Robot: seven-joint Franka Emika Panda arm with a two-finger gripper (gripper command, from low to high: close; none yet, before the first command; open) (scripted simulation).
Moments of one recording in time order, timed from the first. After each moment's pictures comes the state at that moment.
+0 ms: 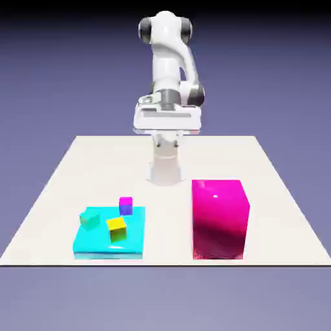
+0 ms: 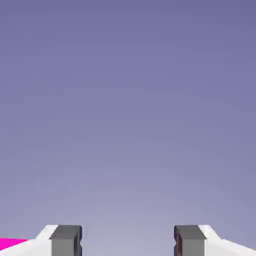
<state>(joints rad) 0.04 -0.58 -0.04 -2.81 0.00 3.04 0.70</state>
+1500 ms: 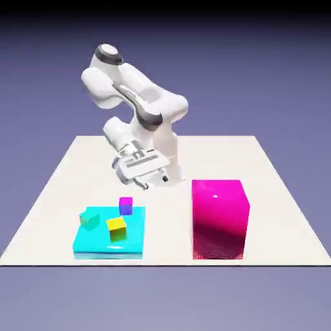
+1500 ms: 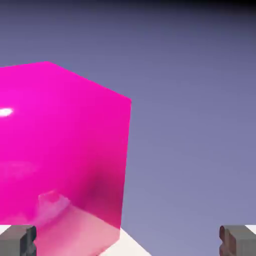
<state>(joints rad) 1.00 -1.09 -1.67 -2.99 -0.07 3.14 -0.81</state>
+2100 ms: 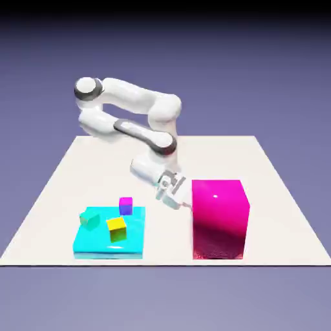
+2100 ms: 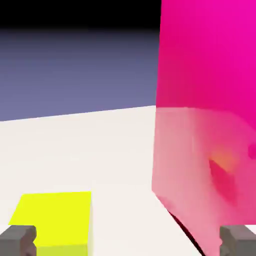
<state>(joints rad) 1.38 -1.29 -2.33 -3.06 -0.10 3.19 -1.41</state>
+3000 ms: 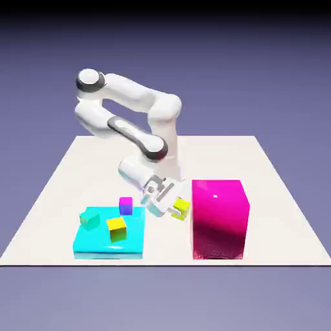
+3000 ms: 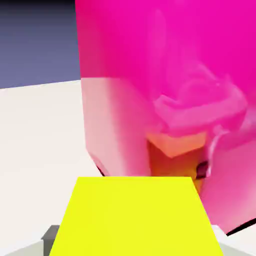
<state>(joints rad) 1.25 -1.15 -2.00 -2.89 0.07 3.09 -1.24</state>
